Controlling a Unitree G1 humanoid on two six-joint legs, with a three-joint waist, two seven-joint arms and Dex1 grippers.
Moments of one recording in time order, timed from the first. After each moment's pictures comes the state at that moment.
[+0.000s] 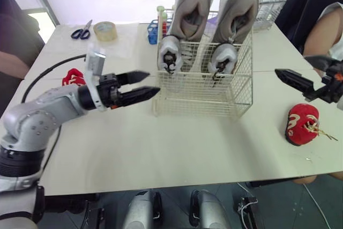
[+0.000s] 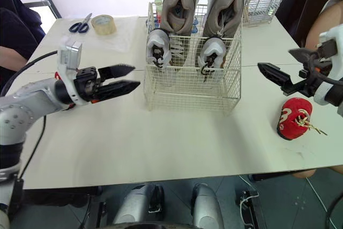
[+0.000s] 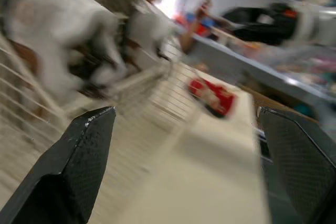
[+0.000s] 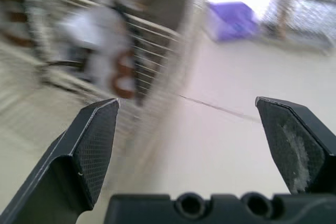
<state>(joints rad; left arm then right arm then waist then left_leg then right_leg) -0.55 0.86 0.07 -0.24 -1.24 0.88 -0.81 -0.24 -1.01 -0.70 -0.53 0.99 1.20 0.17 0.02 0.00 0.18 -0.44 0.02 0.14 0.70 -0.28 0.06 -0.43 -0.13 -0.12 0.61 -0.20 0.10</state>
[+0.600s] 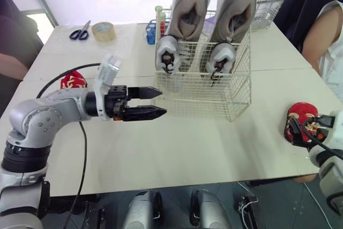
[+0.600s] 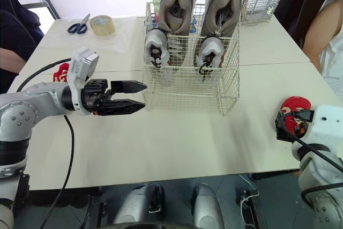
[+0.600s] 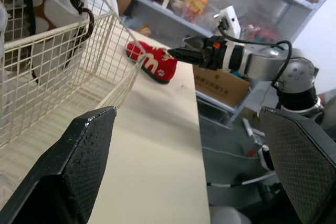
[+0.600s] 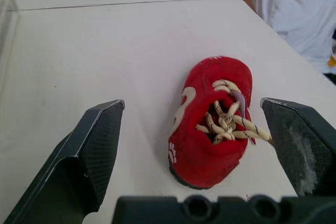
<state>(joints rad) -0.56 0.78 0.05 -0.28 -1.14 0.96 -0.92 0.14 -0.43 -0.63 -0.81 0.59 1.08 -0.22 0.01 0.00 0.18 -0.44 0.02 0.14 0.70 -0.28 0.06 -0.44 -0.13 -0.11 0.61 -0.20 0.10</state>
